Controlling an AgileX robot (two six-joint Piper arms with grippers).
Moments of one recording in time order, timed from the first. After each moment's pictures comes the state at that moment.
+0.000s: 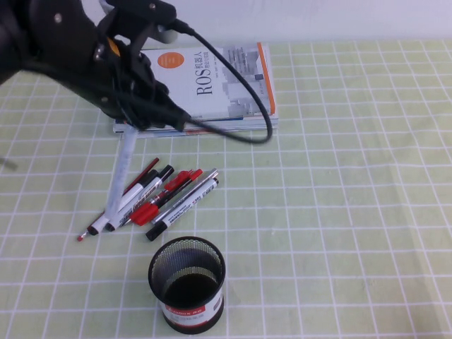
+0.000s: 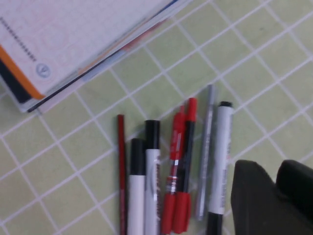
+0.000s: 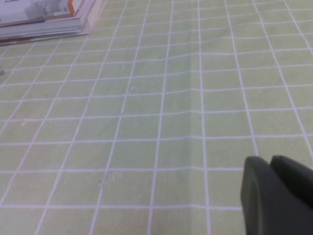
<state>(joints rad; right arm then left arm) 0.12 -0.01 0.03 0.14 0.38 0.03 -0.48 1.60 -1.50 -0.06 0.97 0.27</state>
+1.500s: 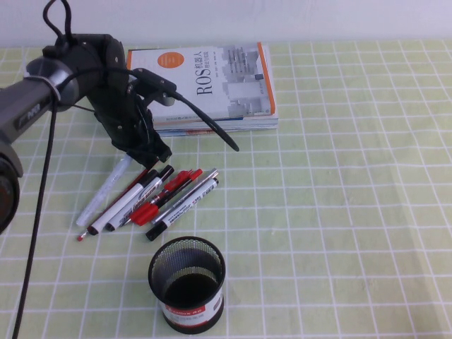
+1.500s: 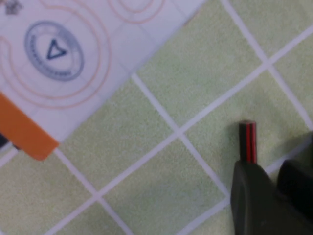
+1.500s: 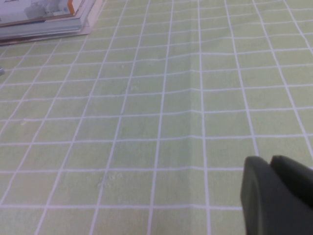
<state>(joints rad) 0.12 -0.01 0.03 0.14 0.38 0.03 -0.30 2.23 -1.89 -0.07 1.10 0.52</state>
